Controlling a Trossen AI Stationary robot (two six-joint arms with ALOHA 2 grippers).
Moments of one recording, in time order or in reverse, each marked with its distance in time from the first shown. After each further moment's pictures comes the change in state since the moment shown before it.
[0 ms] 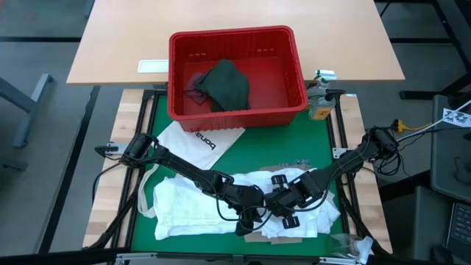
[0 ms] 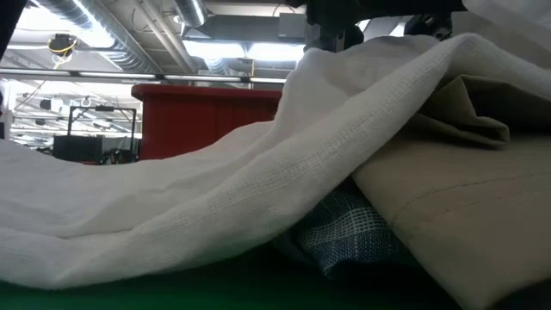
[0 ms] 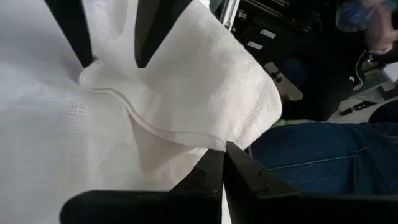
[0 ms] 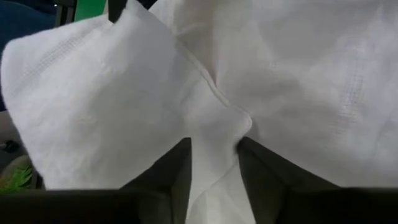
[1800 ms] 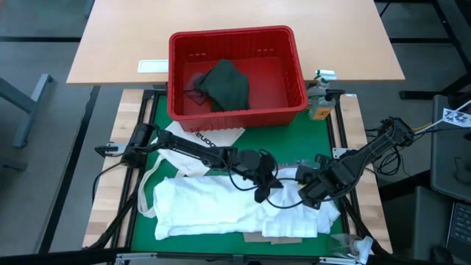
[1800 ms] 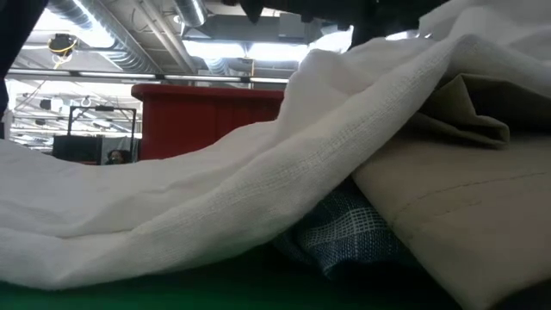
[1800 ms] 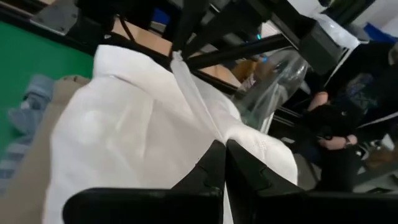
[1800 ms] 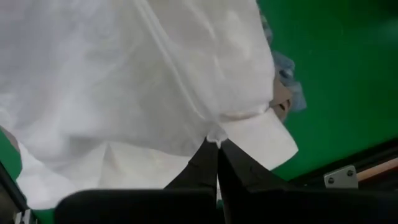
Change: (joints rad) left arm 0.198 -0.021 0.001 0.258 -0.012 0.023; right arm 0.091 -0.246 0.001 -0.578 0.140 0.603
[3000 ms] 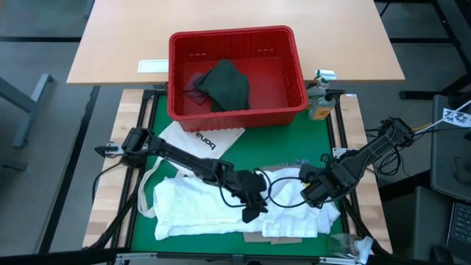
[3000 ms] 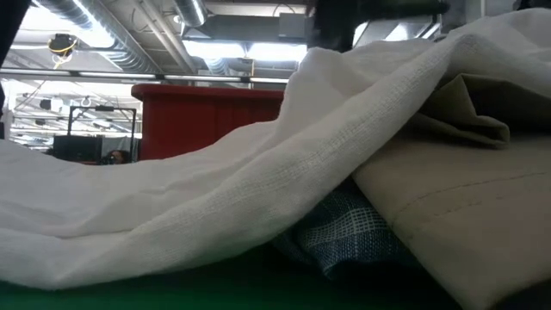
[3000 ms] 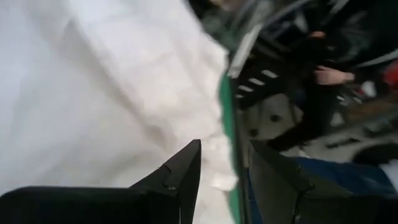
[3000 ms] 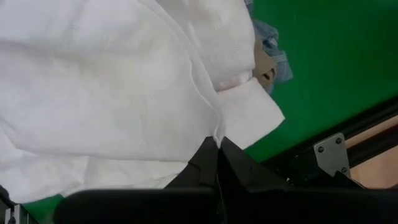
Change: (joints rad) left arm -0.119 -0.040 0.000 -0.253 0.020 -0.127; right arm 0.001 0.002 -0.003 -0.074 -0.018 0.086
